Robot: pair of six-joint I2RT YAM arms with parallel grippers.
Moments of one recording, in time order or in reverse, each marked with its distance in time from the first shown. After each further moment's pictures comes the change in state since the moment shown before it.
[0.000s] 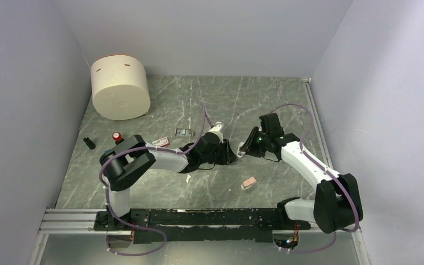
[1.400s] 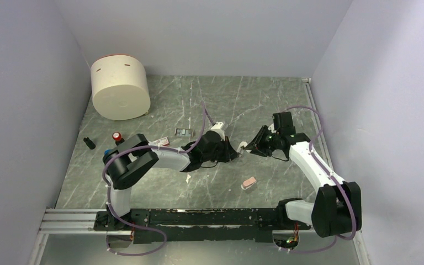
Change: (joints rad) left arm 0.002 0.034 0.031 0.055 0.008 -0.024; right arm -0.151 -0.051 0.012 -0.077 -0.167 -0.023
